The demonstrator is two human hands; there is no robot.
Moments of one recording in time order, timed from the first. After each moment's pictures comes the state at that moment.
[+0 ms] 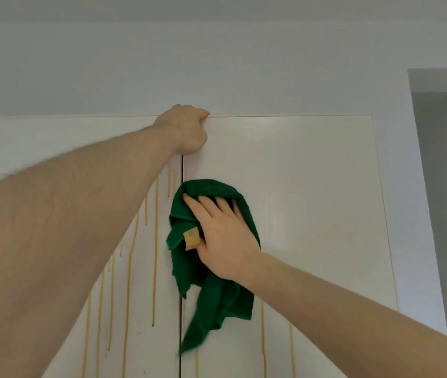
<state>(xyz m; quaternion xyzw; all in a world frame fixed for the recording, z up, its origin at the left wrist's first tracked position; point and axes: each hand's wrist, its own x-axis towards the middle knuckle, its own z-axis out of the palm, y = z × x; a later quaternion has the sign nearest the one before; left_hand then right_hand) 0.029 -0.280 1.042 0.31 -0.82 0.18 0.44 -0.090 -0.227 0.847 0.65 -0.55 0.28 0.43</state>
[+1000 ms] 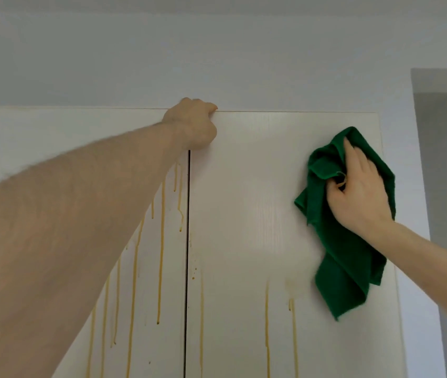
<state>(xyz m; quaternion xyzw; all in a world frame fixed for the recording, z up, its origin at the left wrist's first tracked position) 0.025 -0.287 1.040 0.30 -0.81 0.20 0.46 -0.227 -0.113 0.893 0.42 -0.63 0.47 0.46</state>
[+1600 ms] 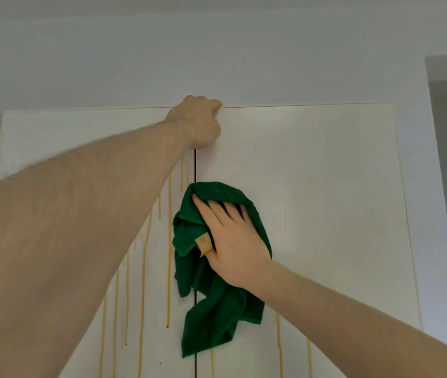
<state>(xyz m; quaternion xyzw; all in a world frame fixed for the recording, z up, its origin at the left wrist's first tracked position) 0.027 -0.290 1.040 0.29 -0.82 0.19 0.46 -0.087 -0.242 0.821 0.65 -0.55 0.28 0.45</state>
